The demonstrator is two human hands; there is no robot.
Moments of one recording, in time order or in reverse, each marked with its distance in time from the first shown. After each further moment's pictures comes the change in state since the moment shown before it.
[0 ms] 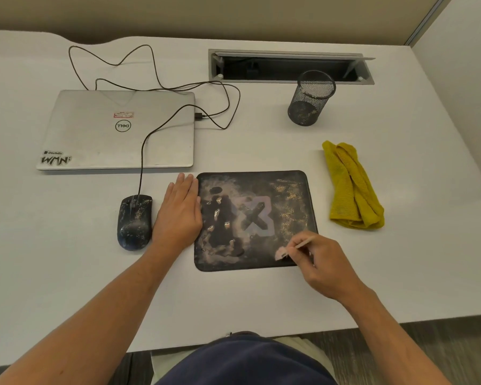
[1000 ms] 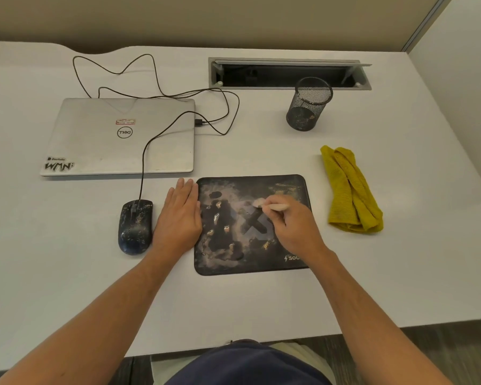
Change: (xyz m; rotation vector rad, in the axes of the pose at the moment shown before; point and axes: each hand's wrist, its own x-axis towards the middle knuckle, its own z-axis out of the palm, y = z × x) left_hand -0.001 0.001 -0.001 -0.014 -0.025 -0.007; right_hand 0.077 -0.012 0.020 0.011 0.164 -0.013
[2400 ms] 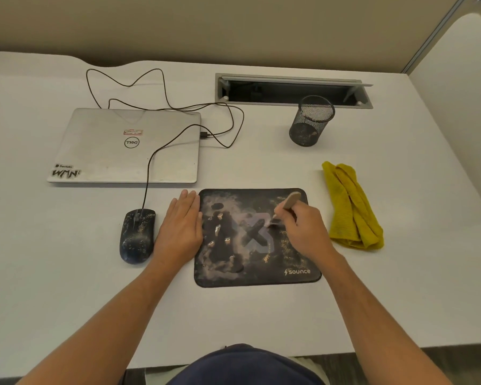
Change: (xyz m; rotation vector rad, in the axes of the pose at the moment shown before) left_hand -0.002 0.001 -0.001 -0.035 0.015 -0.017; right_hand 0.021 0.016 -0.015 0.001 0.004 0.128
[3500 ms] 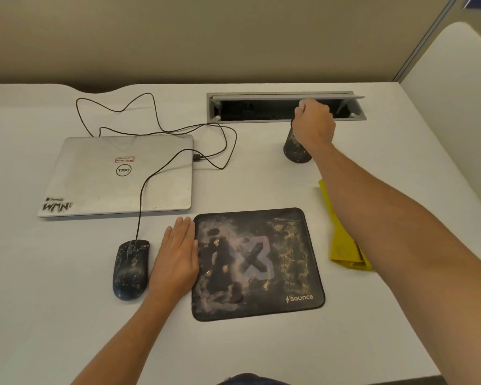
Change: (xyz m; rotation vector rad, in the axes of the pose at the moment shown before) left_hand 0.000 0.000 0.001 0.004 -0.042 -0.004; right_hand 0.245 -0.013 -0.068 -0.401 0.458 0.137
